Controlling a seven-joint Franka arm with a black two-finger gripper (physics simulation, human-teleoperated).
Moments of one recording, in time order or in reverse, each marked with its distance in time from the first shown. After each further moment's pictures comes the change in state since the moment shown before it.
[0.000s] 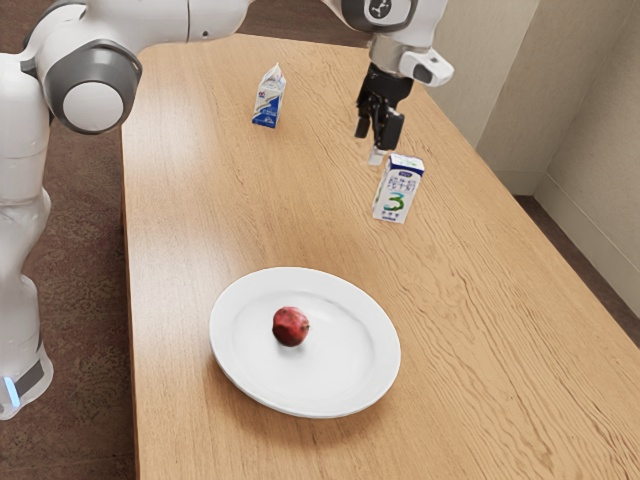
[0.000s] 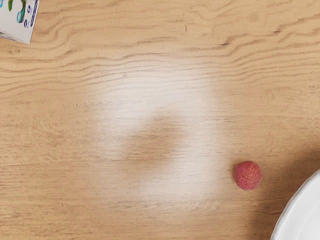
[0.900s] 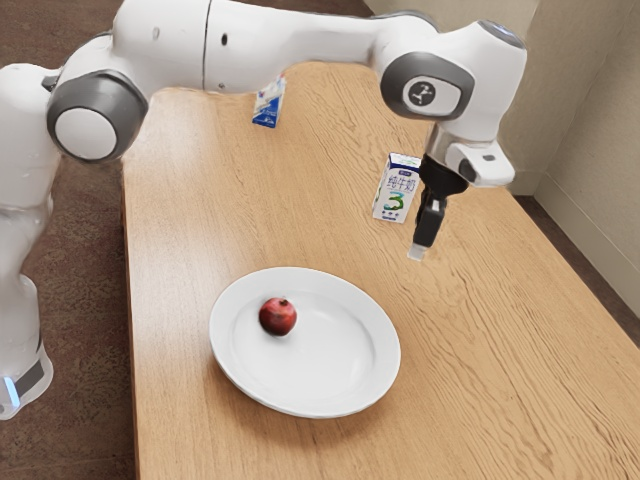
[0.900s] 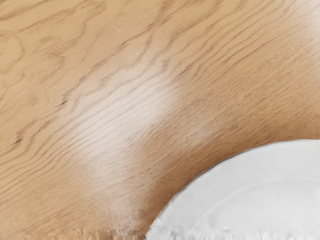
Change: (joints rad) arm -0.053 -0.006 -0.311 -0.111 0.049 0.123 0.131
